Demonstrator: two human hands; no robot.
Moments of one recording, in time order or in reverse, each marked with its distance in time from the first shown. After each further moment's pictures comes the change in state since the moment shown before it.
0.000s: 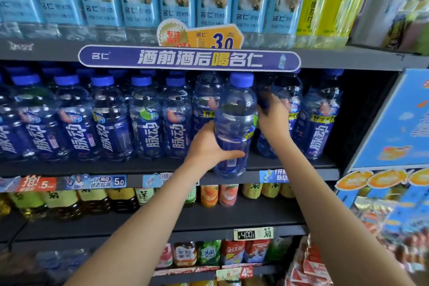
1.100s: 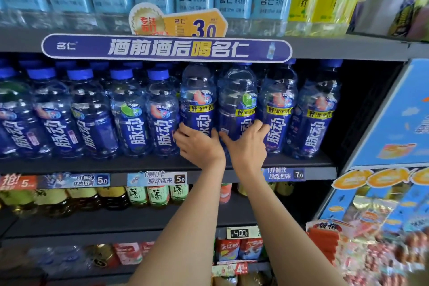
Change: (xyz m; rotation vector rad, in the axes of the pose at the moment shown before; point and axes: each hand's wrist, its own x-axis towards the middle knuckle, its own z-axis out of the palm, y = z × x) left_hand 0.030 -0.001 0.071 0.050 0.704 -0.502; right_hand -0.057 0.015 0.042 -0.305 -0.008 0.262
